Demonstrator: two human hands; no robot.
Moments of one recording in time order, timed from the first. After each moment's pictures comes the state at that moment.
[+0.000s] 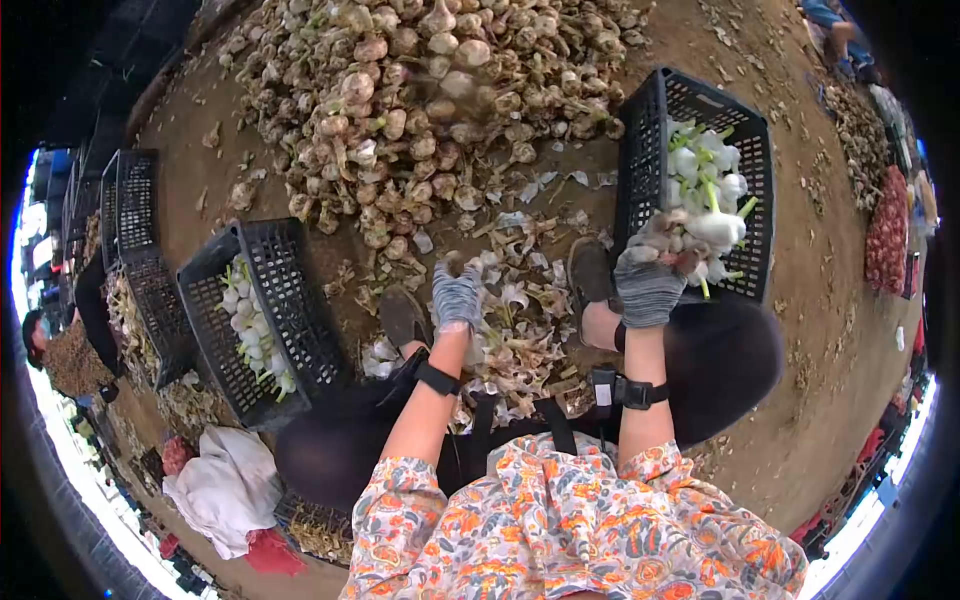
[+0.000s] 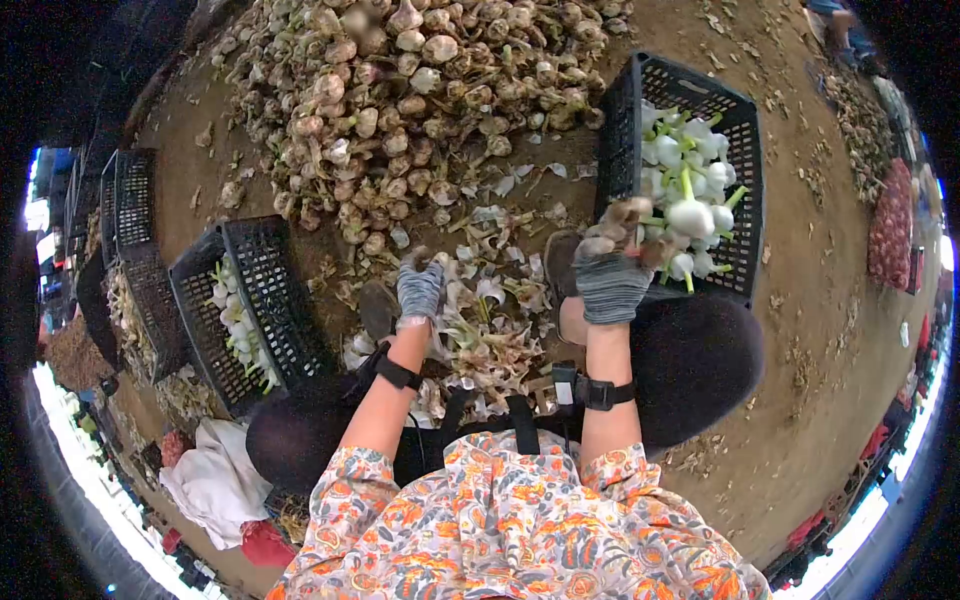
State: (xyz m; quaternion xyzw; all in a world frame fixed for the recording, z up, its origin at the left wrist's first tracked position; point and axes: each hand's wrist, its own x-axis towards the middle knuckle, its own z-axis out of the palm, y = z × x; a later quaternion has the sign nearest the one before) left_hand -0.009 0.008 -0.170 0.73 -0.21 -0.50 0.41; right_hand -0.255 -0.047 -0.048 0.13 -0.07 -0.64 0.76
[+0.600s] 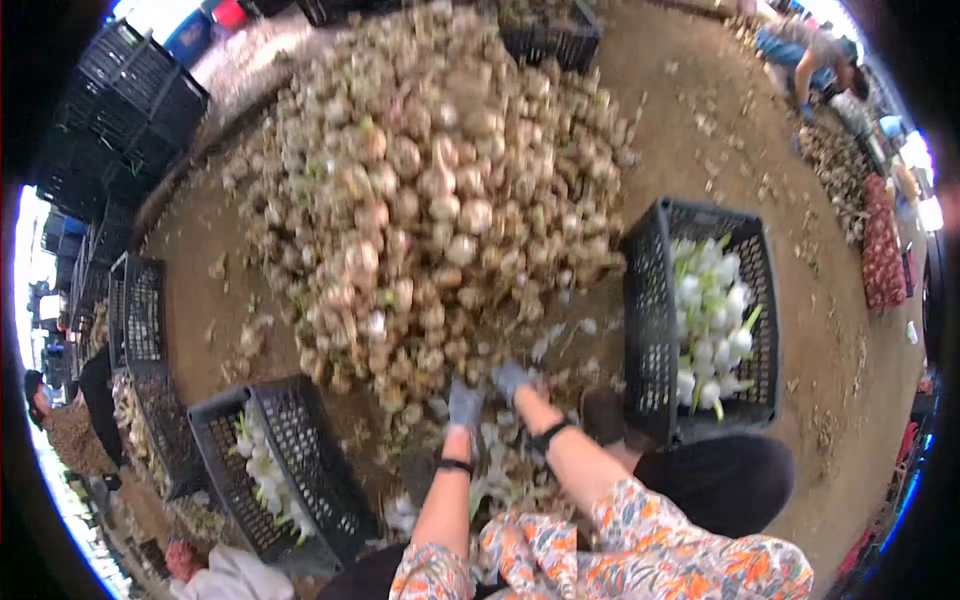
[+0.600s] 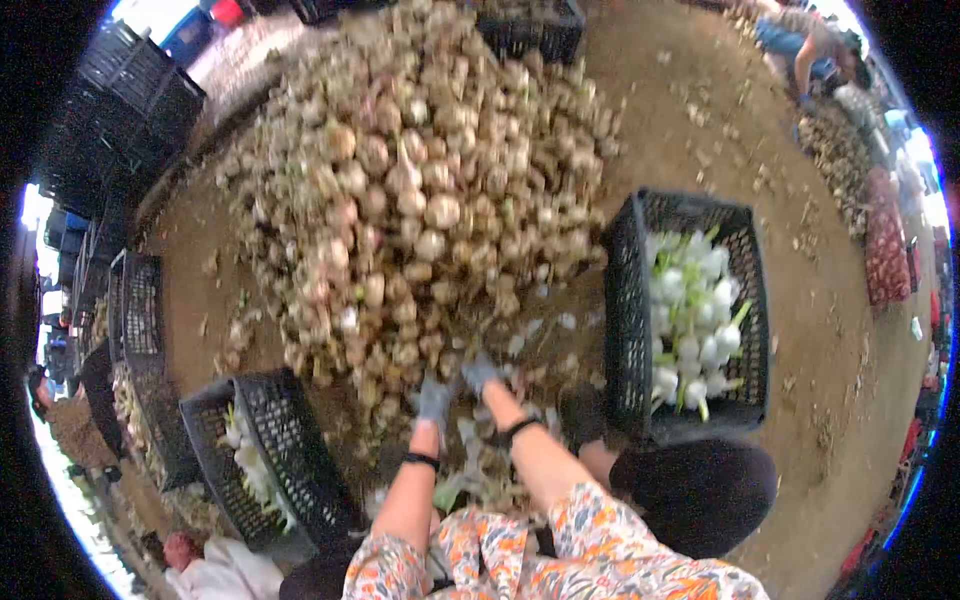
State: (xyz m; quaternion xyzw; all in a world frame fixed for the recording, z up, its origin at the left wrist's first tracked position) left_hand 0.034 -0.082 -0.307 0.75 -0.47 -0.44 0.16; right_hand -0.090 -0.131 -0.310 -0.57 0.63 0.01 0.52
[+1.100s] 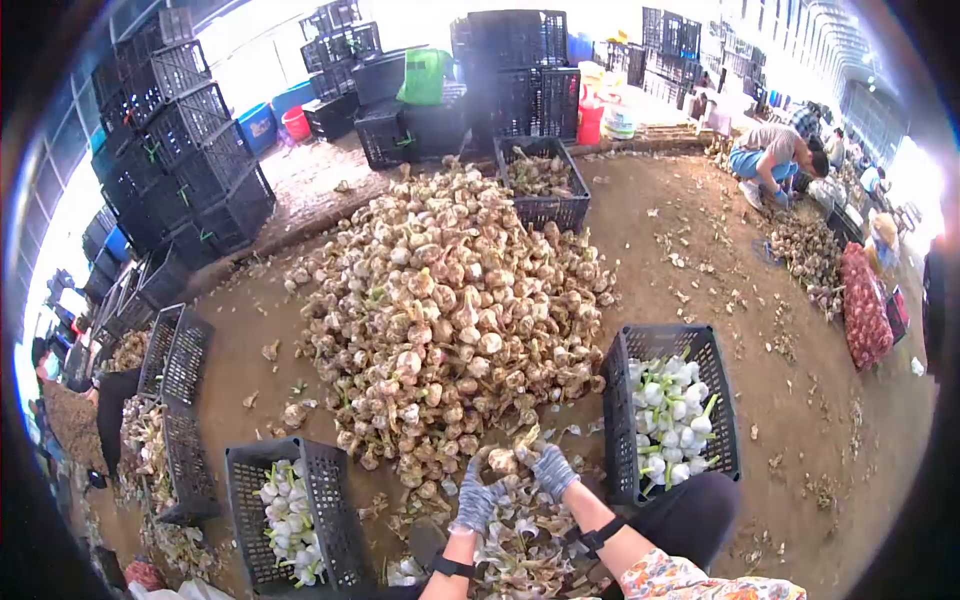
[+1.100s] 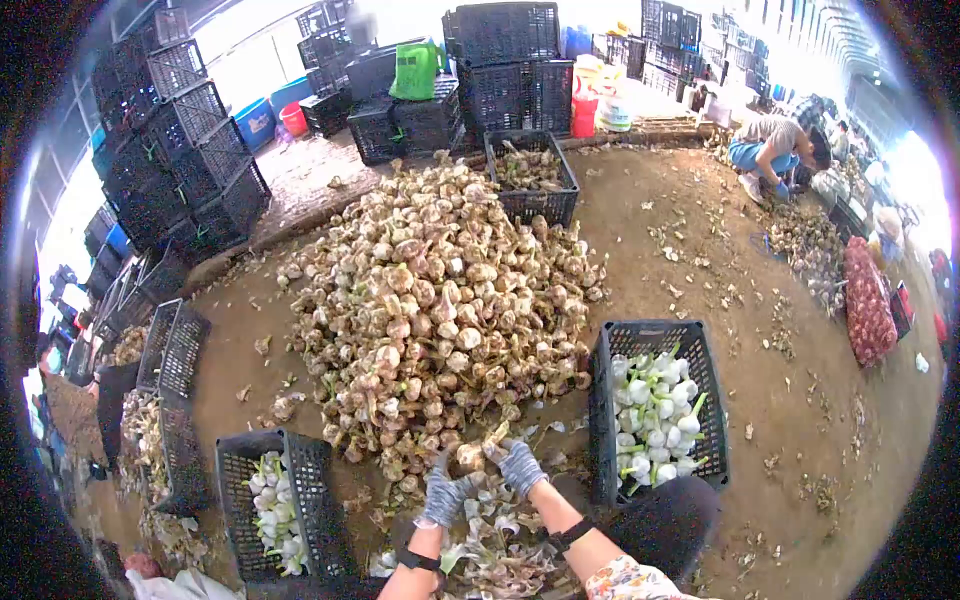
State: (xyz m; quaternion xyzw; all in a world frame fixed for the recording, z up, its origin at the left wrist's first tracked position) left_hand -0.010 -0.038 -0.045 0.50 -0.32 -0.60 0.54; right_hand -0.155 -0.096 -0.064 -0.56 0.55 -0.31 0.53
